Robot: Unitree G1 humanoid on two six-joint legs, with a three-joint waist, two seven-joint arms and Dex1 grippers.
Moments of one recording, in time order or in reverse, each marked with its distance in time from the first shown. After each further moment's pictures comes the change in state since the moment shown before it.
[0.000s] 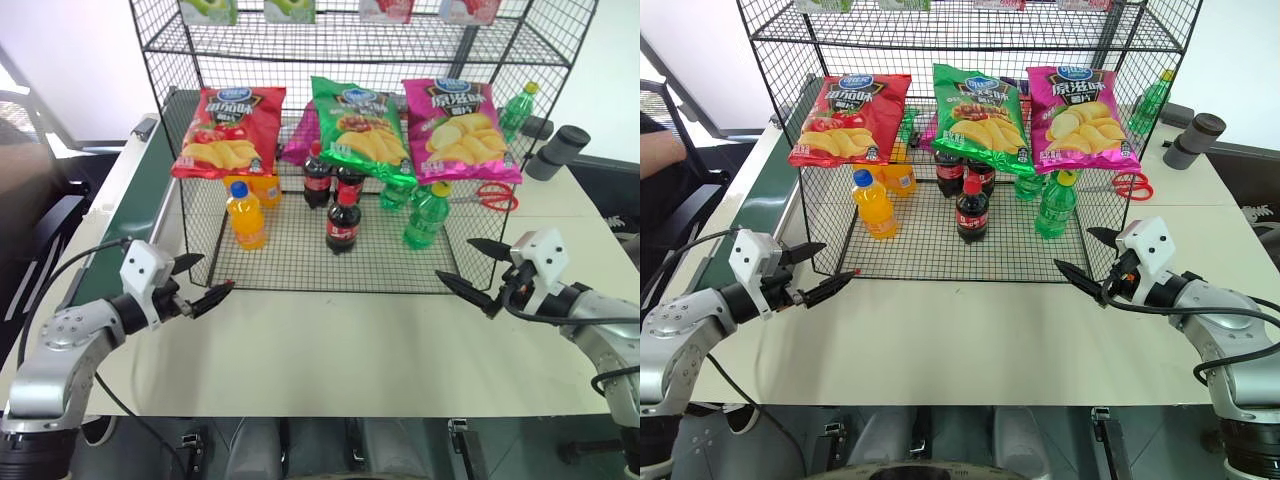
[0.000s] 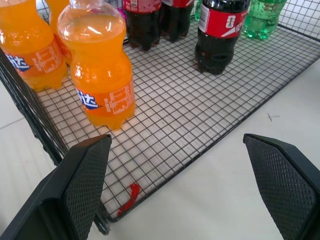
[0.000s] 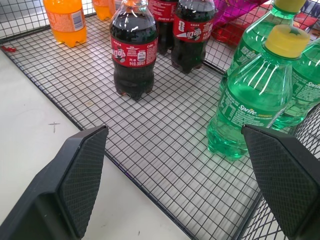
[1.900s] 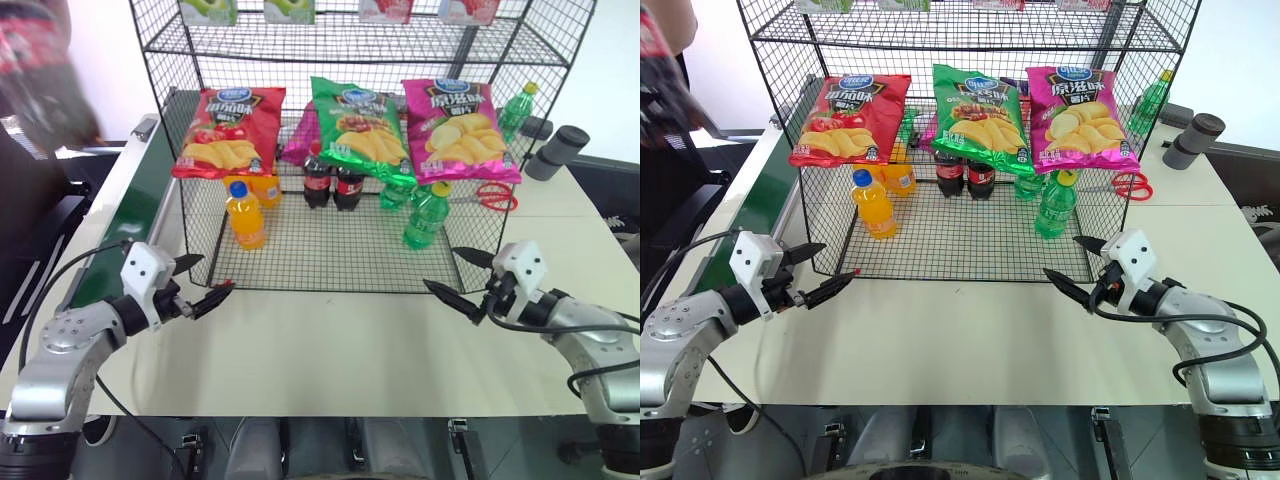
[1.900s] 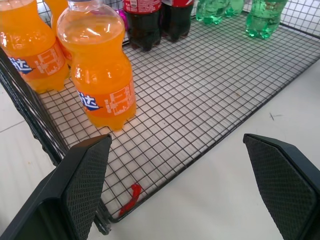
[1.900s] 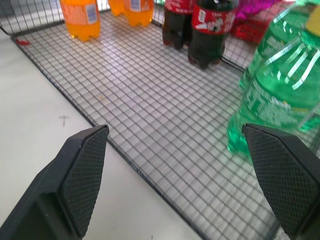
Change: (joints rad) left arm 0.007 -0.019 0.005 0.000 0.015 -0.018 0.022; right arm -0.042 0.072 0.086 0.110 -0.070 -0.133 0.042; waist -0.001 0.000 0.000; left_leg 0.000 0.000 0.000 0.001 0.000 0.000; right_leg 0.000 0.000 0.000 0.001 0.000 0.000
